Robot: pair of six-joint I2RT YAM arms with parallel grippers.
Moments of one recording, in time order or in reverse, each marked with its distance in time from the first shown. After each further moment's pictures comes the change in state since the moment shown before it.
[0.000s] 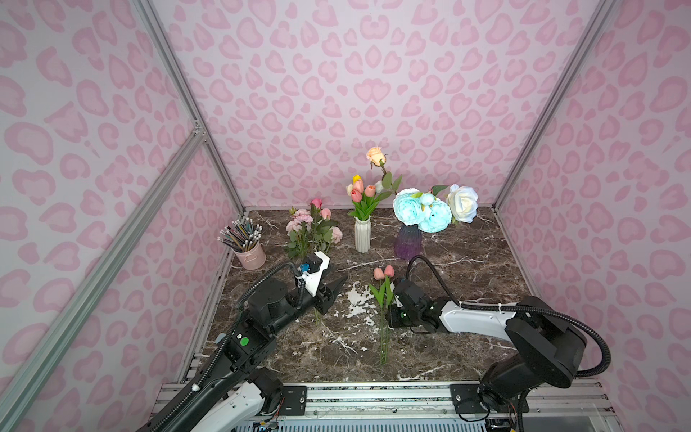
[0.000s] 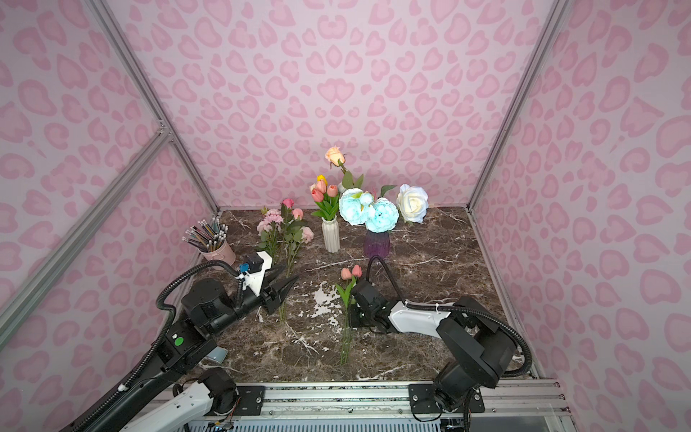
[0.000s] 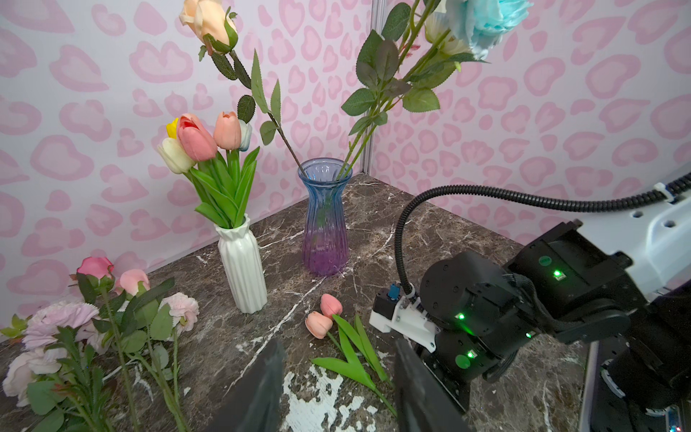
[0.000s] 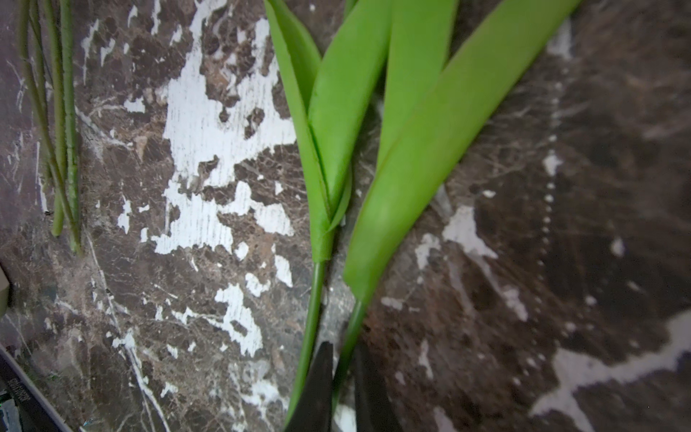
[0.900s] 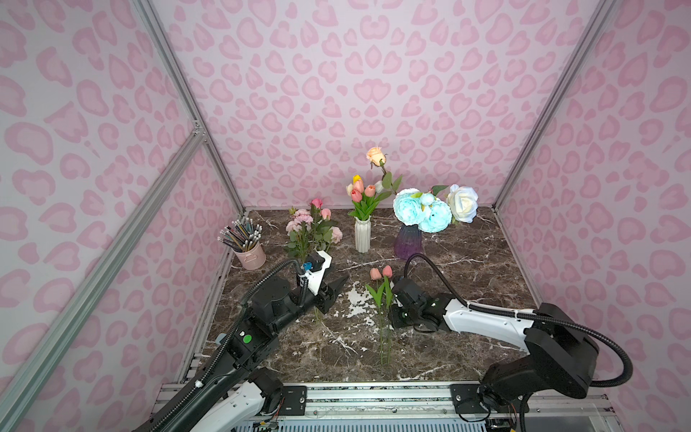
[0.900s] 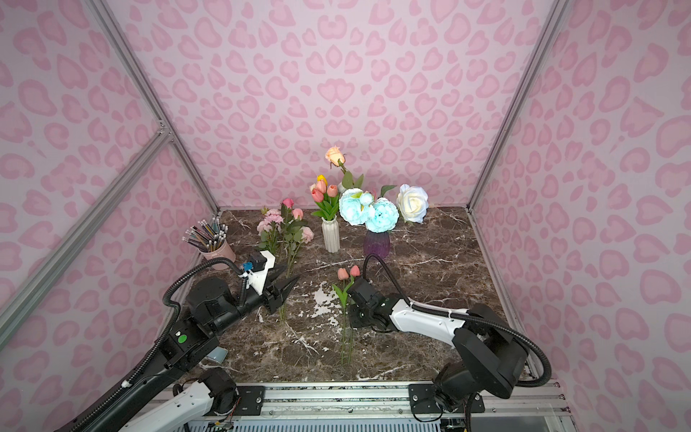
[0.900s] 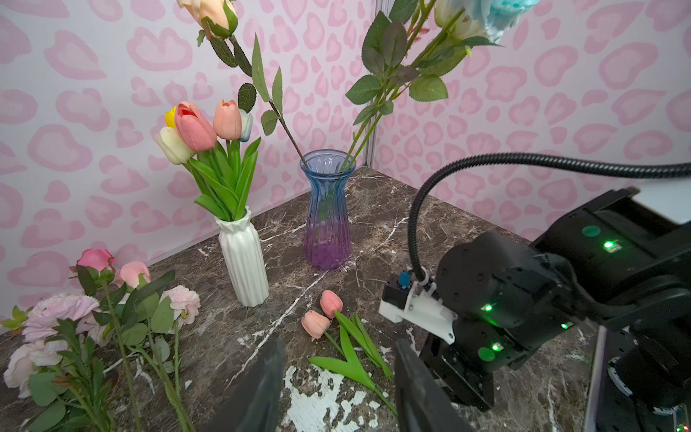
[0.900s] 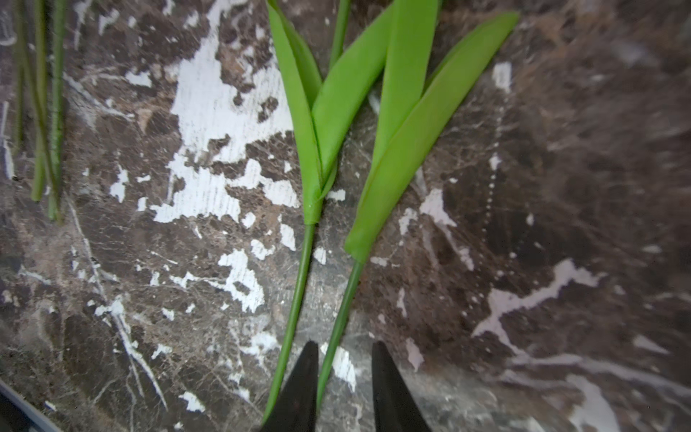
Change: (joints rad) left arm 0.000 0.043 0.000 0.001 -0.018 0.000; right arm 0.043 -0.132 0.092 -0.245 0.105 -0.074
